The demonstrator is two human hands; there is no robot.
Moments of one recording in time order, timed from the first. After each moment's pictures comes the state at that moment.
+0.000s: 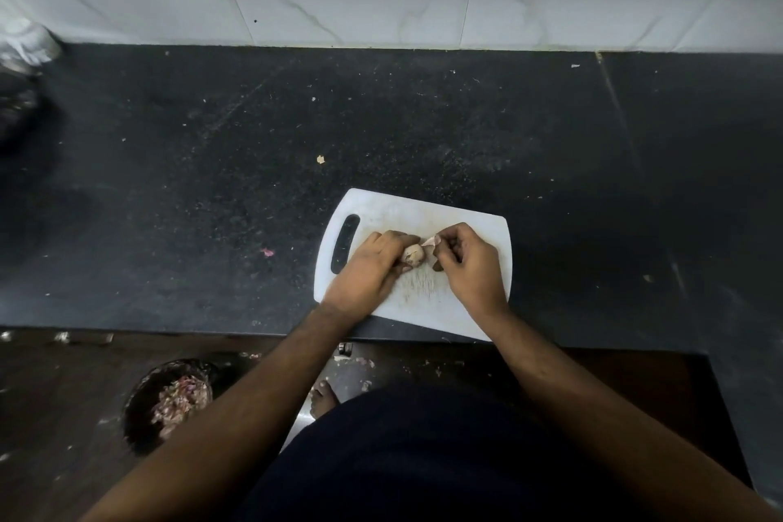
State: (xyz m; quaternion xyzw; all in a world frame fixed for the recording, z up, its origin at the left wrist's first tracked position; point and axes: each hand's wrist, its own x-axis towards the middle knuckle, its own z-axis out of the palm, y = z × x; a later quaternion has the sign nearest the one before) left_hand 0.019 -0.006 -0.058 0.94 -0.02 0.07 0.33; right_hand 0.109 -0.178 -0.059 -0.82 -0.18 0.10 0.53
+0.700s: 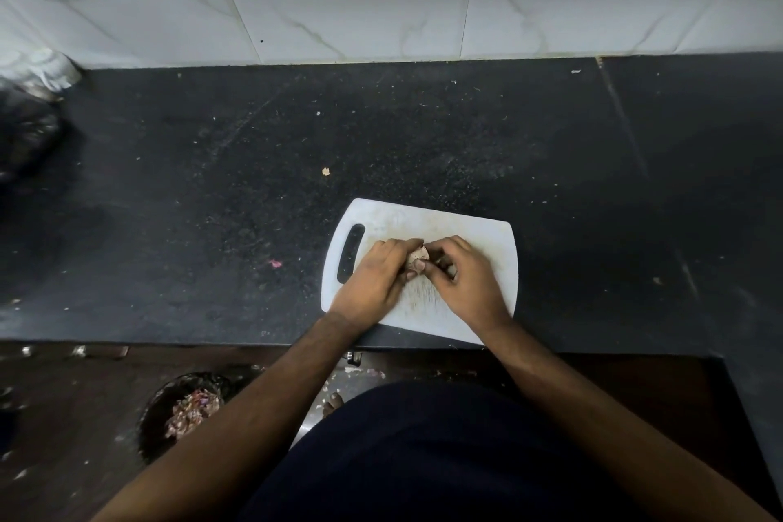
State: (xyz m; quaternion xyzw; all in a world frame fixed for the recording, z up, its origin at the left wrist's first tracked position) left_hand 0.017 -0.005 -0.064 0.93 -0.03 0.09 0.34; right_hand 0.103 -0.177 -0.064 -0.83 -0.31 0.07 0.46
